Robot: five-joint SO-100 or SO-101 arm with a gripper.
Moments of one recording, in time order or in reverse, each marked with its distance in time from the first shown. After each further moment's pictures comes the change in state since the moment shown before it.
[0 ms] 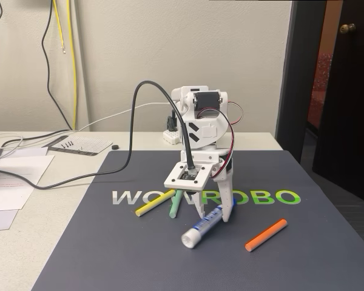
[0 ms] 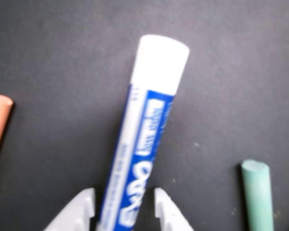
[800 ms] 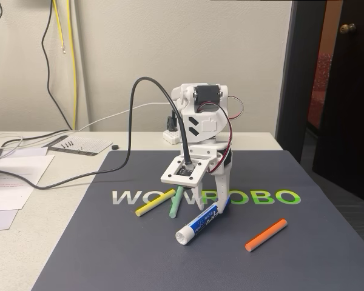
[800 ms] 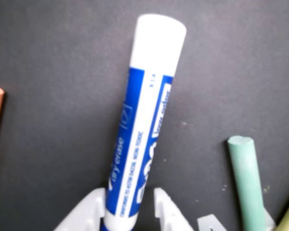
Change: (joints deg) arm 0.0 1.0 0.0 2.6 2.6
